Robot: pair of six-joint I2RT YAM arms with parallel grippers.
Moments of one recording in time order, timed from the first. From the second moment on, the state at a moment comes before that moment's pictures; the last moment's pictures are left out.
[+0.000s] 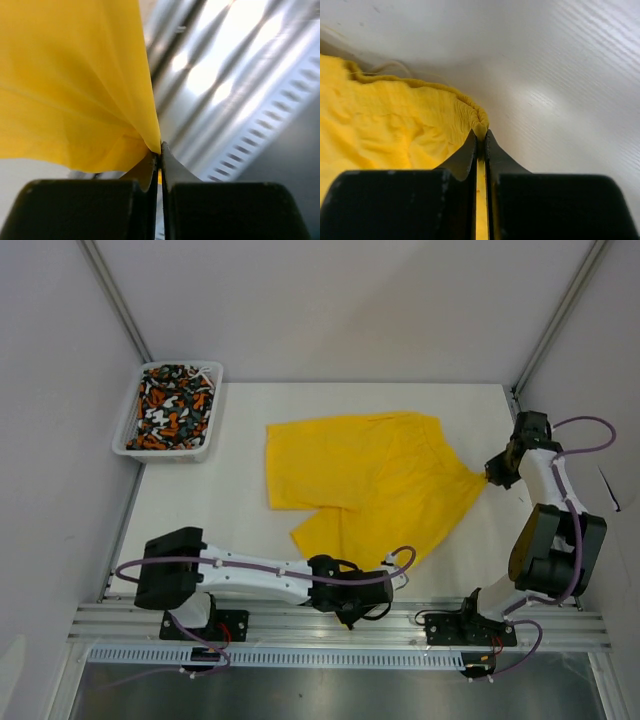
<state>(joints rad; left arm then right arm) -1.50 1.66 1.06 -0.60 -0.12 -0.47 -0.25 1.60 1.17 -0.65 0.10 0.77</state>
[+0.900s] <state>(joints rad) -1.11 1.25 1.32 -0.80 0.22 -0.48 -0.29 1.48 1.49 -0.86 0.06 0.81</state>
